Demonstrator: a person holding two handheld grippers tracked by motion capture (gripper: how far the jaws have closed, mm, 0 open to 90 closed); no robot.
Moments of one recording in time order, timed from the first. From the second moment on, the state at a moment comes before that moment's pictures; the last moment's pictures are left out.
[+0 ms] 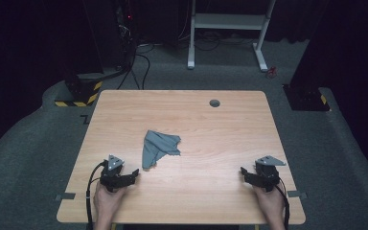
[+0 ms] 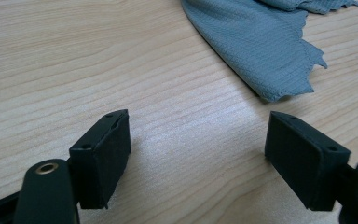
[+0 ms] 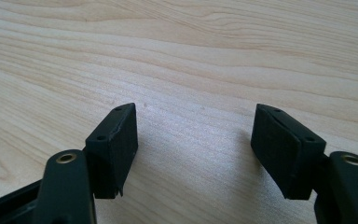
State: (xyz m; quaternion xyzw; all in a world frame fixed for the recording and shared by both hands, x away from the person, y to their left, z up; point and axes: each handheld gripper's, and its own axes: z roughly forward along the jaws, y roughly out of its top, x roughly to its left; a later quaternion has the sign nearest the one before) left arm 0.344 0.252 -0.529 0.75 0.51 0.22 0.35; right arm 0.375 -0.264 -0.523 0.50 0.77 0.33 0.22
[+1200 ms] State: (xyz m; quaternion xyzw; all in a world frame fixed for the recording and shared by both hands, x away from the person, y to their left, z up) left arm 0.353 0.233 -0.518 0.74 0.51 0.21 0.37; right arm 0.375 -0.264 -0.523 0.50 0.77 0.33 0.22
